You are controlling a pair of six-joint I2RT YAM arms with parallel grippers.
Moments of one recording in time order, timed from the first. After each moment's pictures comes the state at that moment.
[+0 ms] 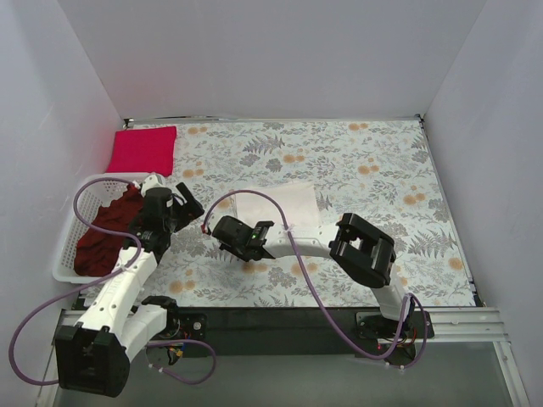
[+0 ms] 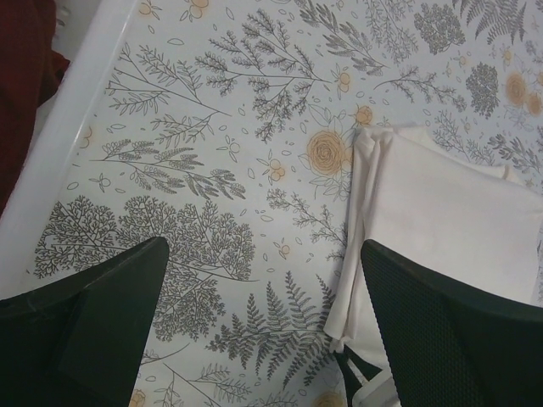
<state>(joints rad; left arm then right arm) -0.15 0.92 0.62 -0.32 -0.16 -0.64 1.22 2.04 1.42 -0.38 0.28 0.00</state>
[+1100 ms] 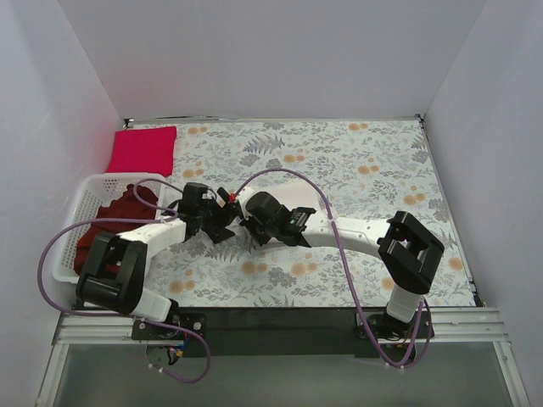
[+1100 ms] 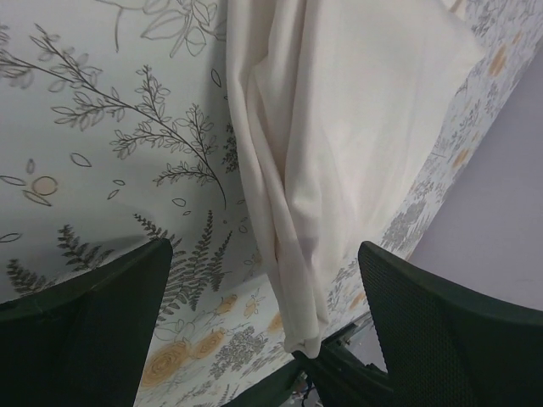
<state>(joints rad) -0.29 1.43 0.64 -0.04 0.34 -1.06 1.08 1.74 1.18 -0.20 0.09 0.13</state>
